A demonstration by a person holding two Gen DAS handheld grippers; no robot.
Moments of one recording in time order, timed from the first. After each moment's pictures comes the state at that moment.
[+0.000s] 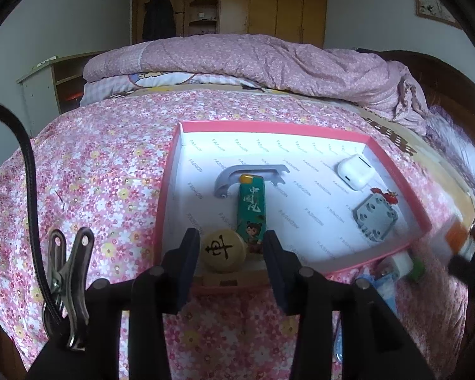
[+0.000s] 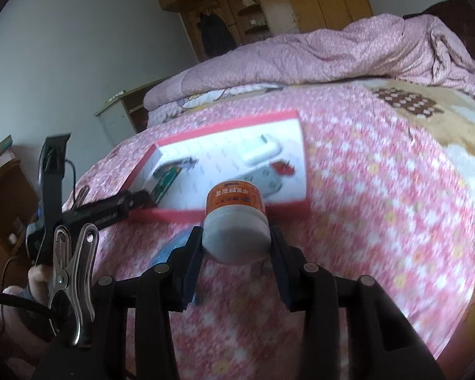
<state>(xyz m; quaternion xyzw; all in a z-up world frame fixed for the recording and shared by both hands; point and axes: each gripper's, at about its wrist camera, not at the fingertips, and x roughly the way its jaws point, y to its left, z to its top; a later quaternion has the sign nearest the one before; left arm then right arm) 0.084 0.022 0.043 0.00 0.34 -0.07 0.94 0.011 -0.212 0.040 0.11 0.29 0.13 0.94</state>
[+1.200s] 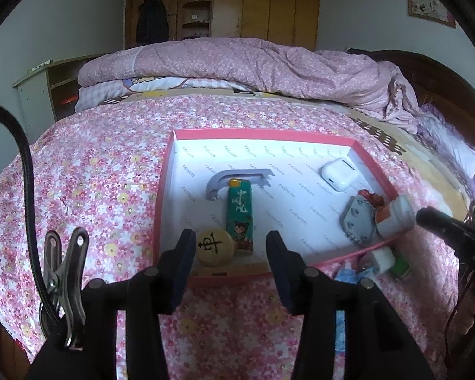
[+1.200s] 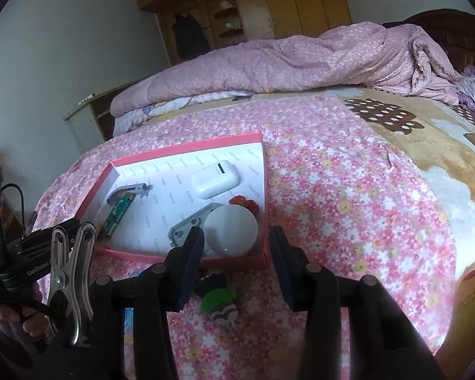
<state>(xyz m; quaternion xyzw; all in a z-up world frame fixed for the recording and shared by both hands) 0.070 0.020 0.058 0.00 0.34 -0.09 0.94 0.047 -0.228 0.045 0.10 0.30 0.06 0.95</state>
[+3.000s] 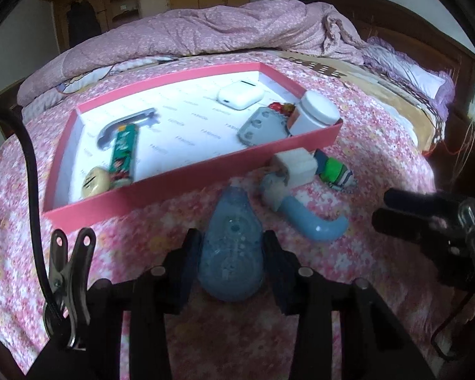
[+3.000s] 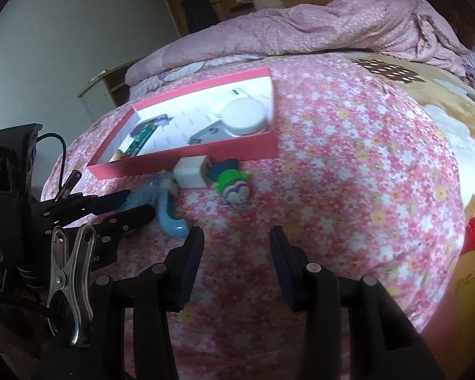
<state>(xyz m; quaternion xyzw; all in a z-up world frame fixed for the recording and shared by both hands) 0.019 -0.053 0.018 0.11 0.39 -0.19 0.90 -0.018 -0.217 0.002 0.10 0.36 0.11 0.92</state>
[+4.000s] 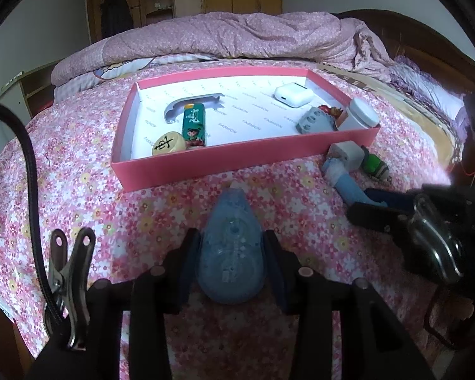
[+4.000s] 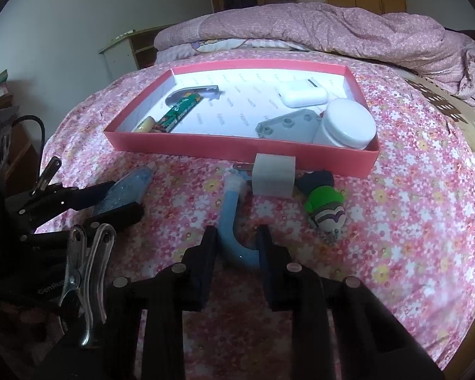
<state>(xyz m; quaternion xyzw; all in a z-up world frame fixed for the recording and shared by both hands) 0.005 0.000 0.015 0.07 0.38 -0.14 0.91 0.017 -0.149 -0.003 0.01 0.38 0.15 0.91</state>
